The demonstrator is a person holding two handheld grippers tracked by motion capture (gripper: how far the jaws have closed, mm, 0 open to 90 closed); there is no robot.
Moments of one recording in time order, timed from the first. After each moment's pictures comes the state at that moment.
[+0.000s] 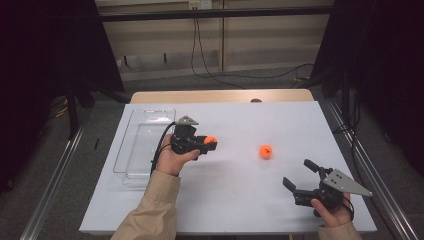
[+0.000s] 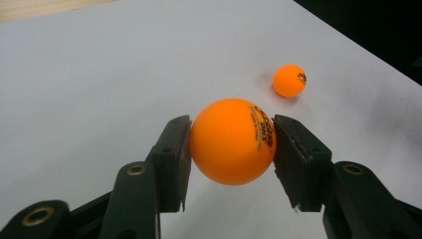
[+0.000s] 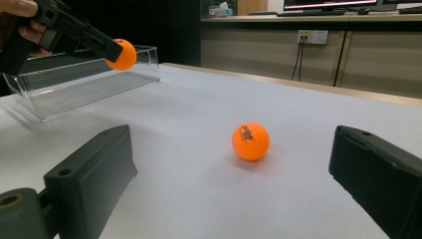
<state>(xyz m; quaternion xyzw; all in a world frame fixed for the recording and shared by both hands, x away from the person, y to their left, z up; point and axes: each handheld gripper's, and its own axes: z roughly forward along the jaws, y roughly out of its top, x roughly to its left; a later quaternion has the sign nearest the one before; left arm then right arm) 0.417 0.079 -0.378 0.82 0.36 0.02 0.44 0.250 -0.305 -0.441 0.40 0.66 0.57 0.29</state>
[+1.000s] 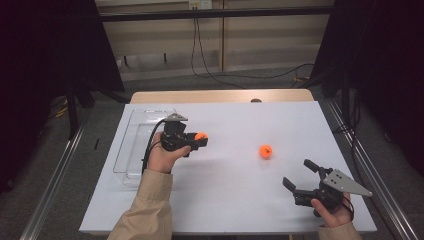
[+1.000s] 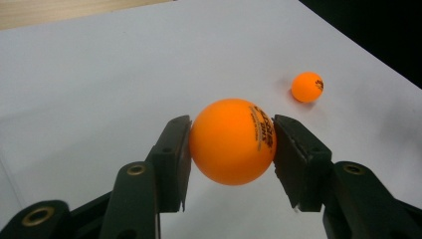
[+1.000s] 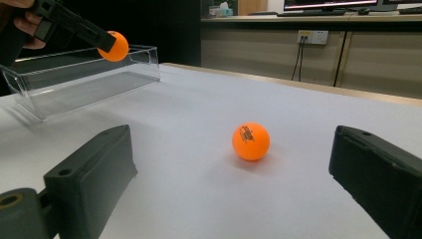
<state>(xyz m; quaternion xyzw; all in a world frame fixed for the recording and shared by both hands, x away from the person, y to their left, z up) 0.421 0.100 -0.370 0.81 0.39 0.03 0.44 0.250 -0.305 -0.441 0.40 0.66 0.57 0.29</state>
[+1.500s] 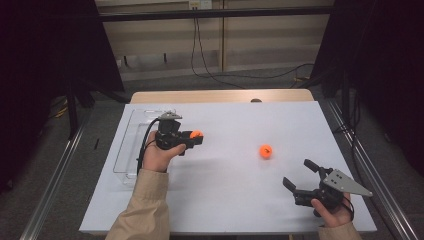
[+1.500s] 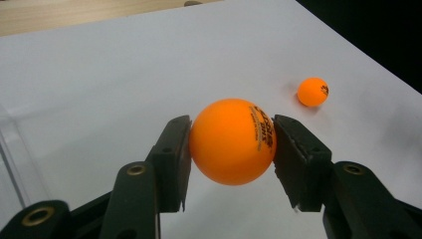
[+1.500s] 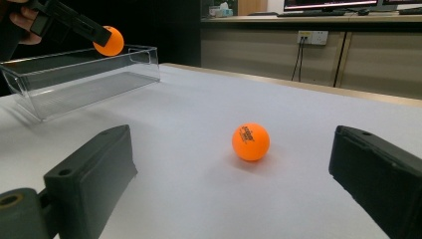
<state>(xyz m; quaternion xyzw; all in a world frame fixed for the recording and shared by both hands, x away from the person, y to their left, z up) 0.422 0.113 -0.364 0.80 0.40 0.04 0.44 0.249 -0.305 -0.440 0.40 0.66 0.57 0.29</state>
